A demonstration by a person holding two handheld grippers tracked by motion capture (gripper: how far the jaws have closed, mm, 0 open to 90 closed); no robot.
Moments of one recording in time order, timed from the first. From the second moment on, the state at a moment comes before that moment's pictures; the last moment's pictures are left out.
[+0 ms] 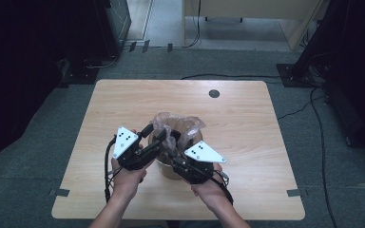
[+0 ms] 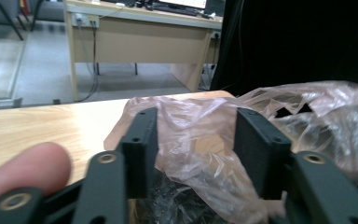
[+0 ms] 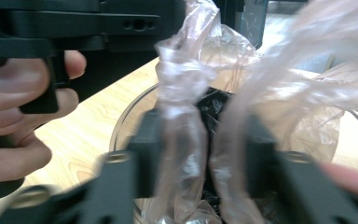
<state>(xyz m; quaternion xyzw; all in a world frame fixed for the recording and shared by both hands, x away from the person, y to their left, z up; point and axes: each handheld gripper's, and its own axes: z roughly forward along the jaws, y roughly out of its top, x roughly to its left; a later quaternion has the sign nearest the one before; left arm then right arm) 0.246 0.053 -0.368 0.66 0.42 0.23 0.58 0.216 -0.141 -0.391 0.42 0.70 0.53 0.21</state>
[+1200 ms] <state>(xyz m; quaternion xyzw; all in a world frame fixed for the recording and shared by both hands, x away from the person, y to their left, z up) 0.230 0.172 -0.444 0.65 0.55 0.29 0.45 0.216 -0.145 -0.390 0.40 0.70 0.55 0.24</state>
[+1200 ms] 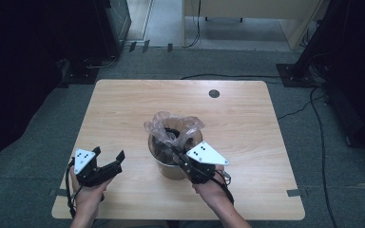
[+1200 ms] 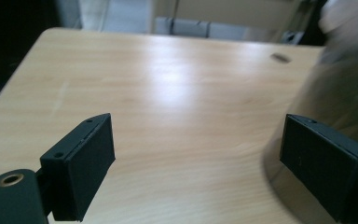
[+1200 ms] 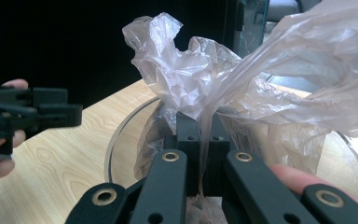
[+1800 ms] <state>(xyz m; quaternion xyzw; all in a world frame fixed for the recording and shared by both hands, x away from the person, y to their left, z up) 0.220 0.215 -0.514 0.72 0.56 0.28 0.29 0.214 -0.144 -0.387 0.40 0.68 0.56 0.26</state>
